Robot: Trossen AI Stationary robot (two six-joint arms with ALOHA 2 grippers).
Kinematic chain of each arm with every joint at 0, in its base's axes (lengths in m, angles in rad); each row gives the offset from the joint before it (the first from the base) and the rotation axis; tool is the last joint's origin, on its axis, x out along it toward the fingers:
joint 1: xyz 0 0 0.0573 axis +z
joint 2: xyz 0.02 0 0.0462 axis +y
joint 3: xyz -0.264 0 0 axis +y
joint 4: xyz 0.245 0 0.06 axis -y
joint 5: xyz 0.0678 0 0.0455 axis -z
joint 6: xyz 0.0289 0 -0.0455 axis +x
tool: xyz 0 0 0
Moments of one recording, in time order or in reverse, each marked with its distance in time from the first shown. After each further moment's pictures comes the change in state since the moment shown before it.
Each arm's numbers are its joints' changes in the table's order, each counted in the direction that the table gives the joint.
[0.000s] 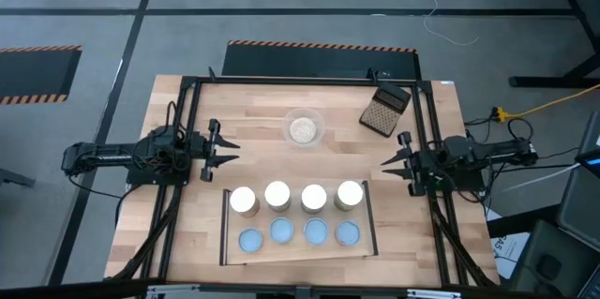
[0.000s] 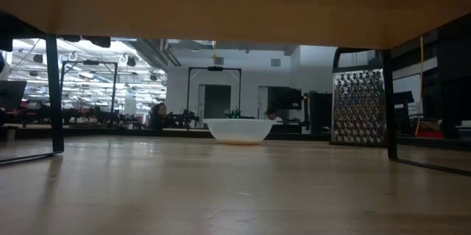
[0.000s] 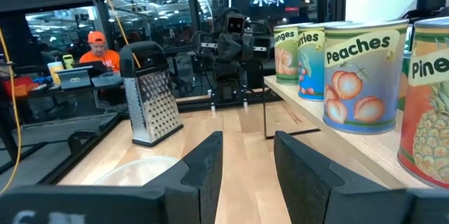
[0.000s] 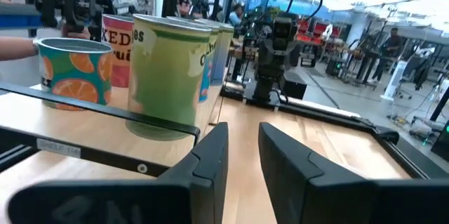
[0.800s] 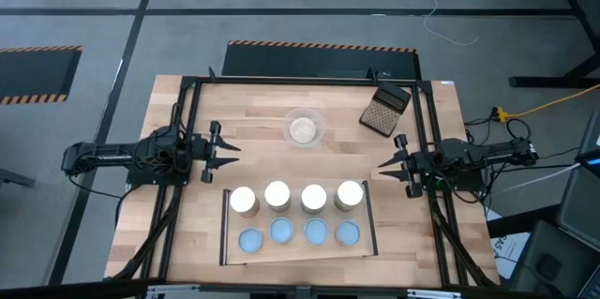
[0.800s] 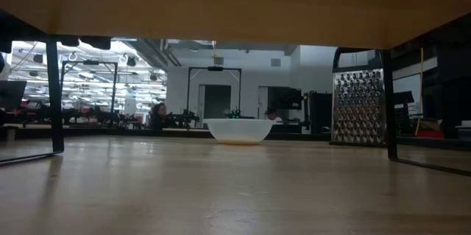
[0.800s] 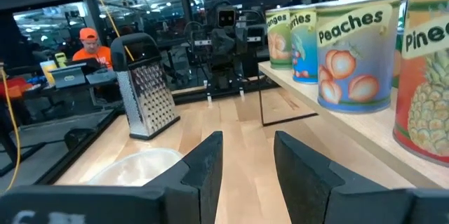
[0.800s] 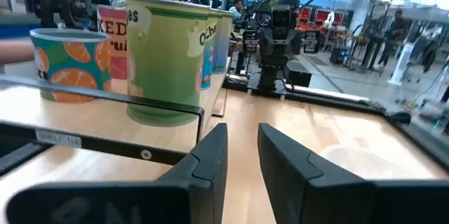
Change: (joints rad) left arm 0.000 0.000 0.000 -0.048 0.021 0.052; right arm -0.002 0.002 0.047 0.022 0.001 0.079
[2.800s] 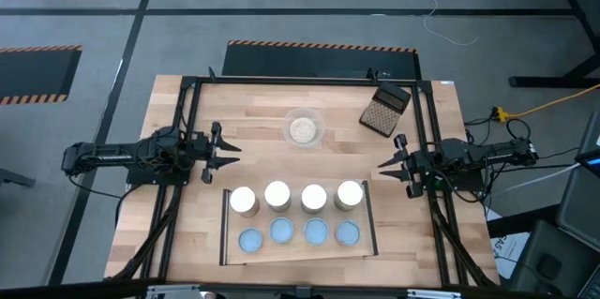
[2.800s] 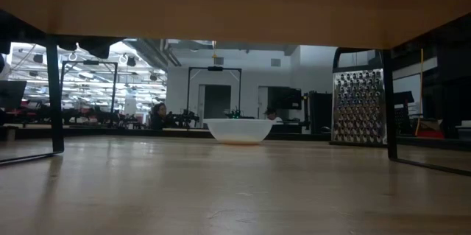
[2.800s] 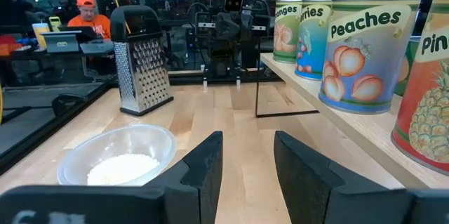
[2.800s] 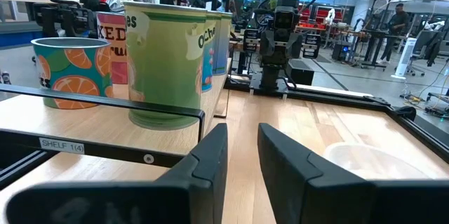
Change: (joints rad) left arm 0.000 0.000 0.000 -0.041 -0.017 -0.130; right arm 0.000 0.000 -0.002 0.002 0.000 0.024
